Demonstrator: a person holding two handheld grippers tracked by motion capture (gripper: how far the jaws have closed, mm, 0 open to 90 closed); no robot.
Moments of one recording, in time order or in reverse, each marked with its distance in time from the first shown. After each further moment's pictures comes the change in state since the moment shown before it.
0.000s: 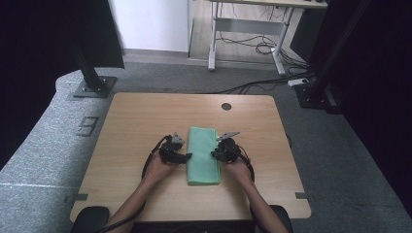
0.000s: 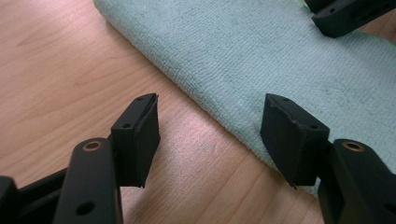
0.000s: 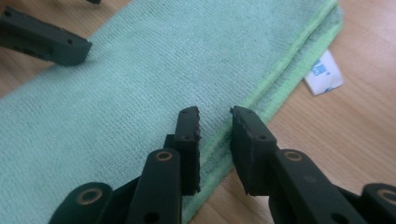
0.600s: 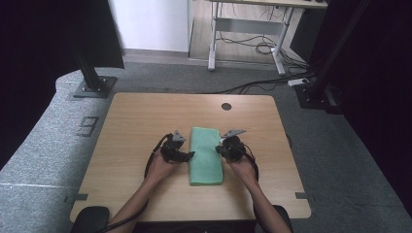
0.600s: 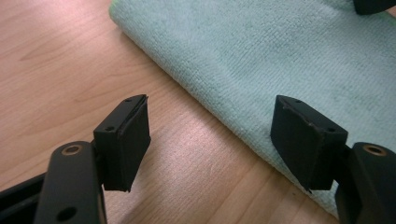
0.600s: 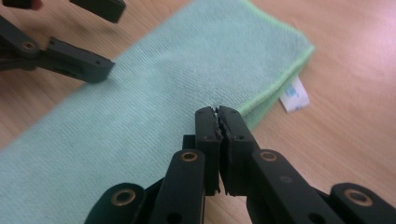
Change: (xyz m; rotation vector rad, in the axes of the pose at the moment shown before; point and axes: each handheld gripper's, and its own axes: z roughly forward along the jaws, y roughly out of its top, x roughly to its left) left arm -0.003 0.007 0.003 -0.022 0.007 -0.014; right arm 0.000 0.005 -0.029 -0.046 -0.024 -0.006
